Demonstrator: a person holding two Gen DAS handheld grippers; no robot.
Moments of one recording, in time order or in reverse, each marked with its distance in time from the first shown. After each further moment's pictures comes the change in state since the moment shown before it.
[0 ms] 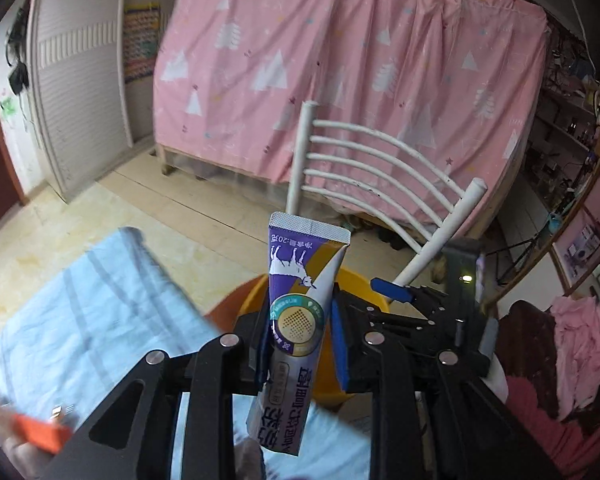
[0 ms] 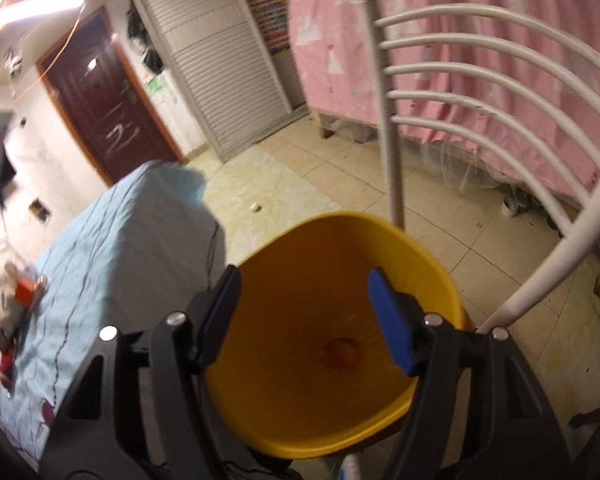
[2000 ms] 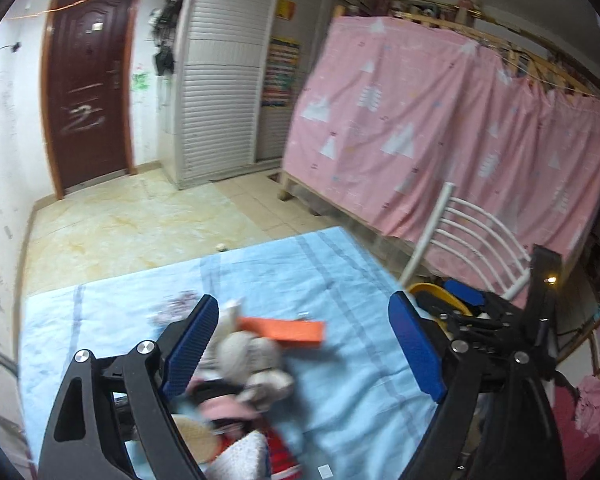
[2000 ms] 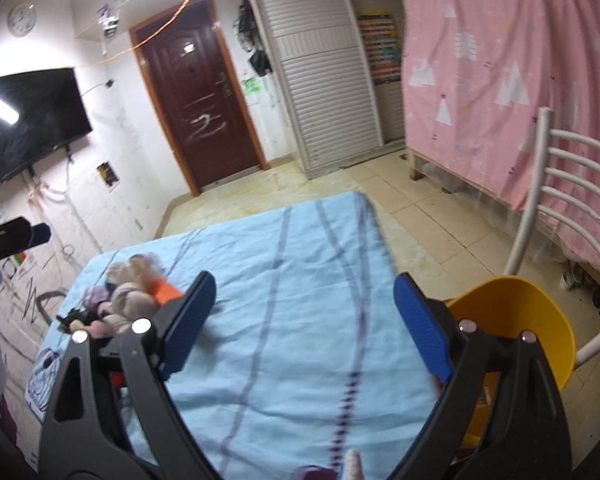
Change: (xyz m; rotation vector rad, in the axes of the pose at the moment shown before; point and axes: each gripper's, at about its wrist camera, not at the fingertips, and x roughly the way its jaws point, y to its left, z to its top) left arm -0.235 0.173 -0.124 -0.295 -0.224 0.317; right arm -0.065 0.248 -0.019 -0.301 -0.049 0.244
